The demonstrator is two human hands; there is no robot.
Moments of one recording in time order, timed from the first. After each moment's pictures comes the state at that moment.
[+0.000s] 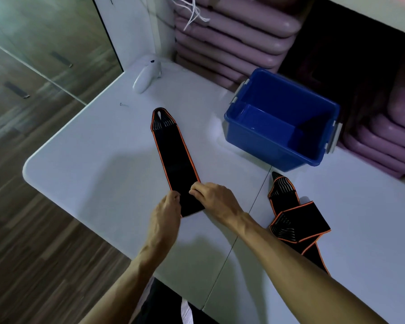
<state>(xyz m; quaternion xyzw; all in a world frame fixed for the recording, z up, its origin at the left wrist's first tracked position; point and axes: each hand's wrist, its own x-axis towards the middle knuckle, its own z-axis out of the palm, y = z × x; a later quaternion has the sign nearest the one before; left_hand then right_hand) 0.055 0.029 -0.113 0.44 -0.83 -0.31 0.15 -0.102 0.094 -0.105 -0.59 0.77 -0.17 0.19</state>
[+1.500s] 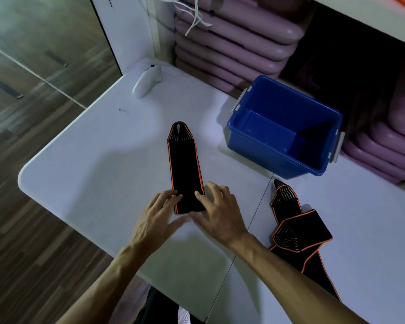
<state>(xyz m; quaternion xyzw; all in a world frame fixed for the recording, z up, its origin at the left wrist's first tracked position) 0.077 -0.012 -0.114 0.24 -0.93 -0.23 0.16 -0.087 0.109 -0.107 -0.57 0.80 -0.15 0.08</state>
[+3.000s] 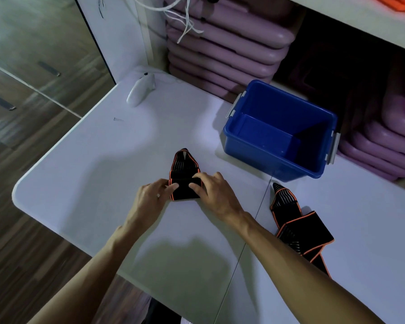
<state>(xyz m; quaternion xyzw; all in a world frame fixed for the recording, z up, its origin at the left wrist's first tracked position) 0.041 -0.068 -0.098 0.35 -0.84 -0.38 0.14 -0.122 0.058 -0.090 -0.50 0.80 -0.25 0.20</state>
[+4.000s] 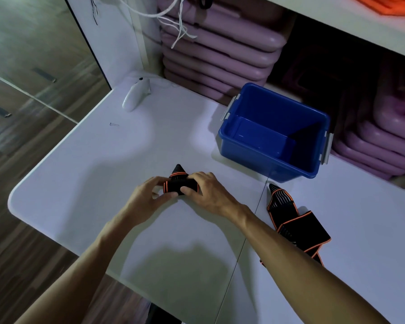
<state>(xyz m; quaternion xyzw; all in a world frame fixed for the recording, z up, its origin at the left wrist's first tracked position) 0.040 -0.090 -0.099 0.32 -0.80 -0.50 0.07 -0.130 0.046 -0.083 -0.48 0.78 -0.25 0.32</state>
